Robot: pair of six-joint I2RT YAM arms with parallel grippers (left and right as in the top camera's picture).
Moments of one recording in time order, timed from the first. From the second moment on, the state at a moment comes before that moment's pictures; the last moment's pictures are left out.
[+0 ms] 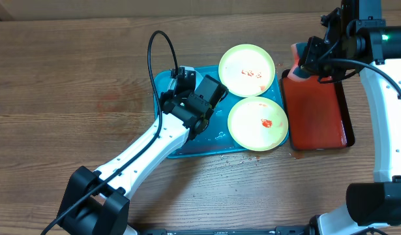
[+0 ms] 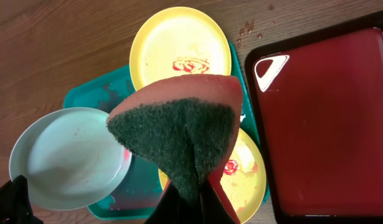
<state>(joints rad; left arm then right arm) -0.63 1.67 1.24 -0.73 -0.83 -0.43 0.01 1.73 1.90 -1.29 -0.27 0.31</state>
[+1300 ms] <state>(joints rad) 0.02 1.67 1.24 -0.75 0.04 -0.43 0.01 1.73 1.90 -1.30 -0.27 0.30</state>
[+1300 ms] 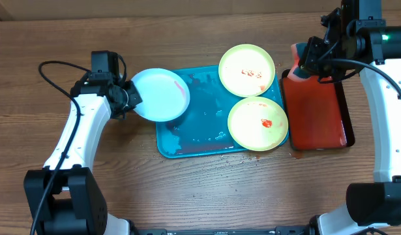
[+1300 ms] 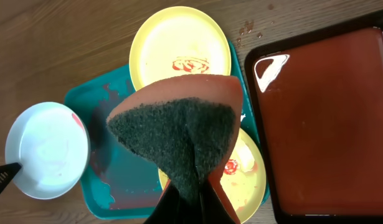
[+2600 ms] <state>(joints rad) 0.05 1.63 0.97 -0.65 -0.46 -1.24 0.01 1.73 1.90 -1.30 -0.27 0.30</state>
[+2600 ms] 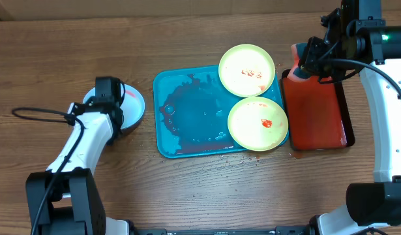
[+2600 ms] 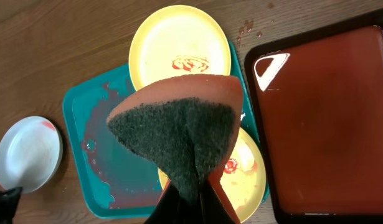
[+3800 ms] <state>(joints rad) -0.22 1.52 1.08 -0.61 0.00 -0.46 0.01 1.73 1.90 -1.31 -0.27 0.30</state>
